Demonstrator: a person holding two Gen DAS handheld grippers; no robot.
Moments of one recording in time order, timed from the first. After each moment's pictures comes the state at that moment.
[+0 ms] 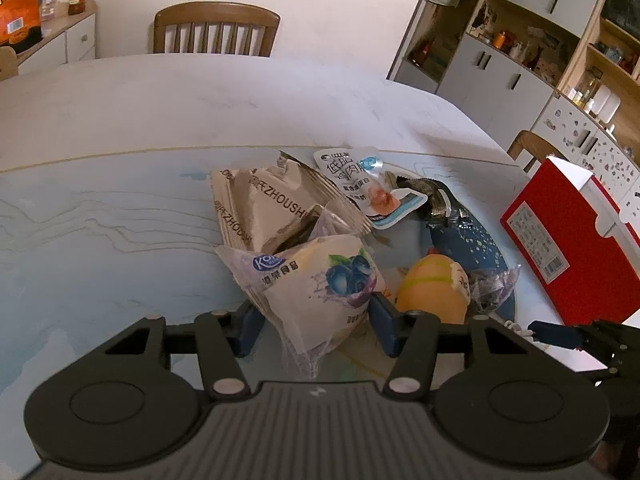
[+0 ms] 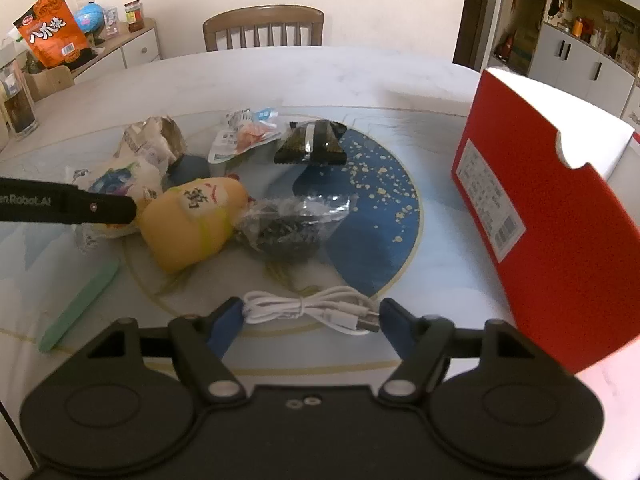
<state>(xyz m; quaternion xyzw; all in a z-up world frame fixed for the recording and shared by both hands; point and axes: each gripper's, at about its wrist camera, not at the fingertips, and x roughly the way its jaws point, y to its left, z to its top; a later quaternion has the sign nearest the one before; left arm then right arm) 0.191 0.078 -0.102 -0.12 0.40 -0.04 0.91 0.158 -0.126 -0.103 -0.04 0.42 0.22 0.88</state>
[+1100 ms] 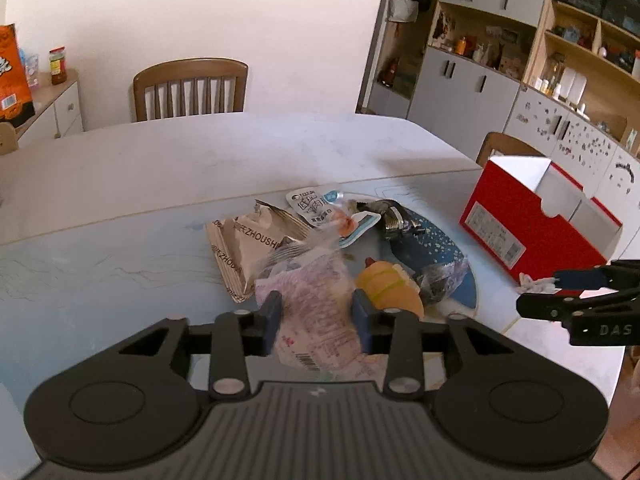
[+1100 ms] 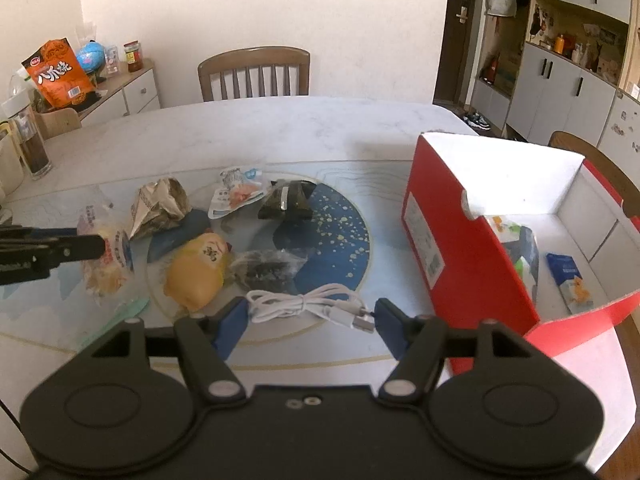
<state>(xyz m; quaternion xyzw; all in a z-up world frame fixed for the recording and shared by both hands) 0.143 0.063 -0.055 -0.05 0.35 -0.07 0.93 0.136 -0.169 -0.045 -0.02 0.39 0.21 0.90</state>
